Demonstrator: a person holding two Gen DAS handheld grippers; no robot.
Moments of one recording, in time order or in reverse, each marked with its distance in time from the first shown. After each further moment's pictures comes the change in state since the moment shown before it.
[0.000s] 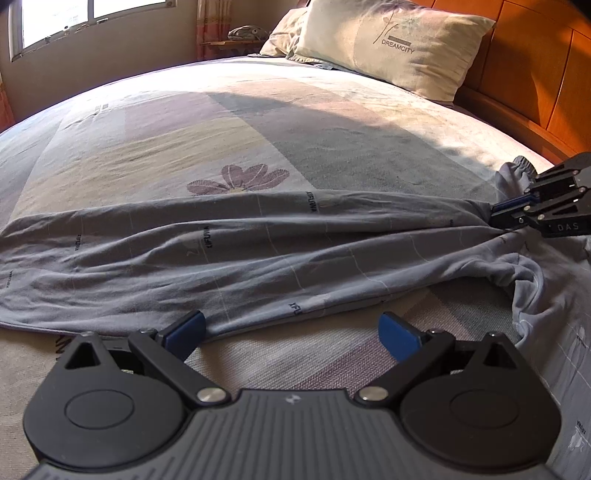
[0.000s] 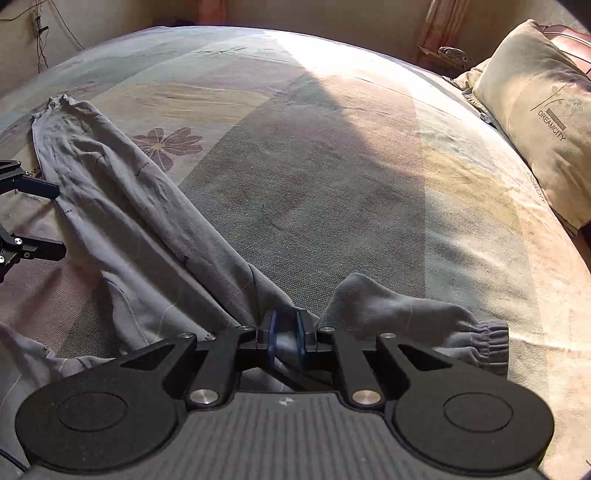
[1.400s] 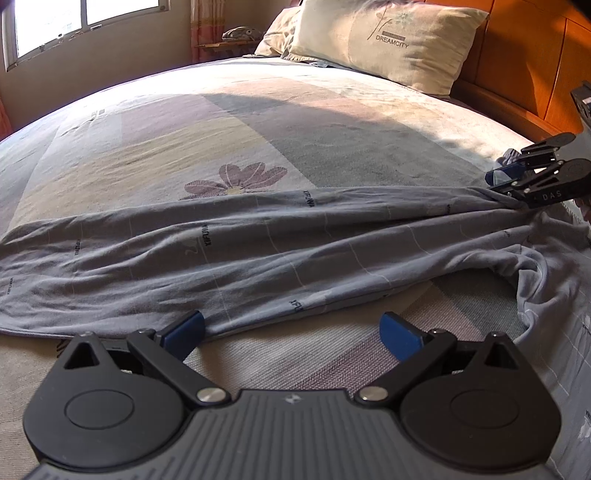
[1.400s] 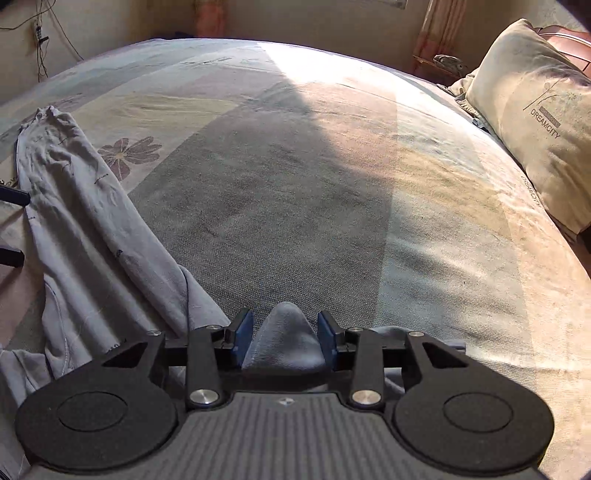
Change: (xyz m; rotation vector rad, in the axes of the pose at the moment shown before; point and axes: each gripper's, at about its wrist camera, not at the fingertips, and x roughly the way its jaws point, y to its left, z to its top) left arm 0.003 -0.002 -0.002 0.035 0.000 0.008; right arm 0.017 -0.054 -0.008 -0.026 -0.057 0.000
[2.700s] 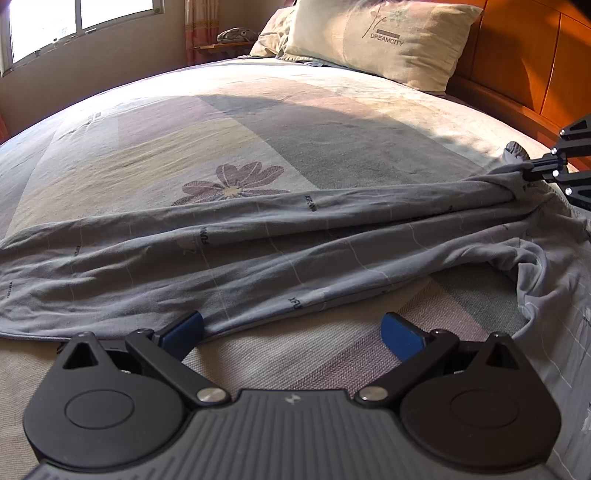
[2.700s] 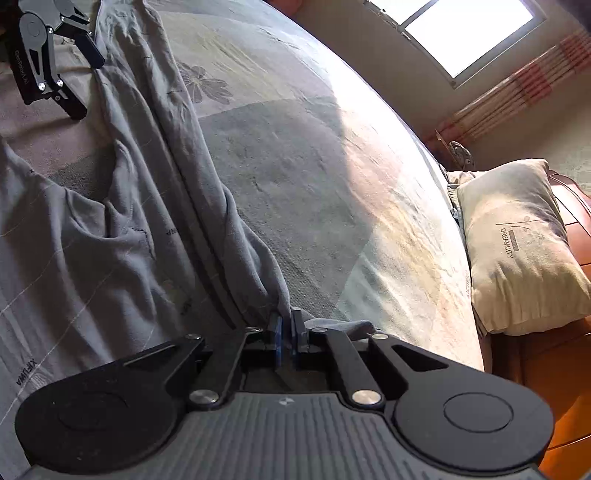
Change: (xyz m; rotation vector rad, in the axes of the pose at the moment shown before) left arm 0.001 -0.001 -0.002 0.018 0.000 -0.002; right arm -0.045 0.060 -0.010 -0.457 0.020 -0.274
